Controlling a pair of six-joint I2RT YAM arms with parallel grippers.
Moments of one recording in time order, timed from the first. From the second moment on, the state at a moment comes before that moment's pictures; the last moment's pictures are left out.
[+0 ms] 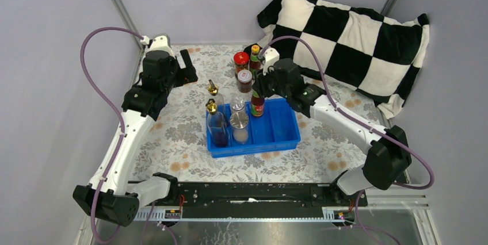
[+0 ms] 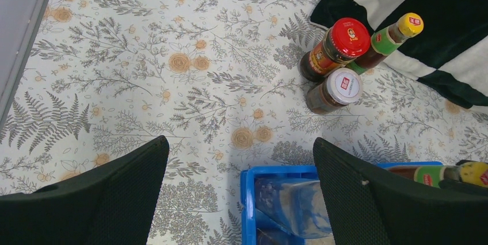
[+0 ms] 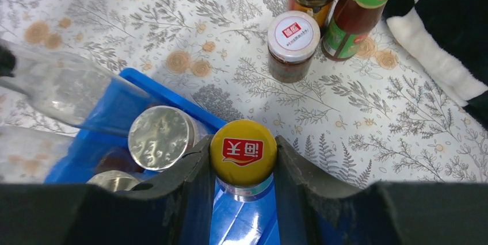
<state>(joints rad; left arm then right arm) -0.23 1.13 1.28 -0.60 -0.21 -0.34 0.68 1.47 1.22 -0.20 -0.02 0.10</state>
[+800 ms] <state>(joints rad) -0.23 1.13 1.26 -0.60 -0.21 -0.34 0.69 1.56 1.16 -0.13 0.04 0.08</state>
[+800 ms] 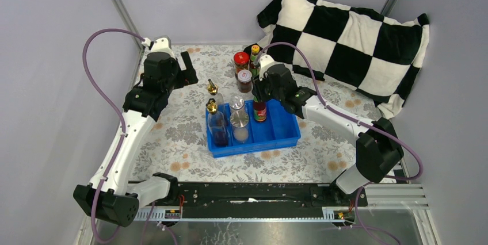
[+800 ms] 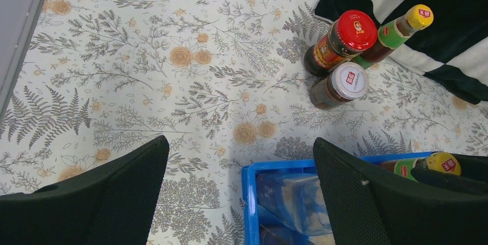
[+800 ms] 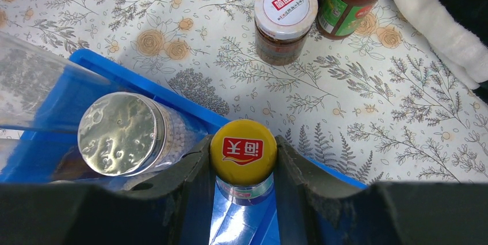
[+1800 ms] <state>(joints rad) -0.23 1.12 1.25 -0.60 -0.21 -0.34 0.69 1.54 1.37 -0.26 0.06 0.03</state>
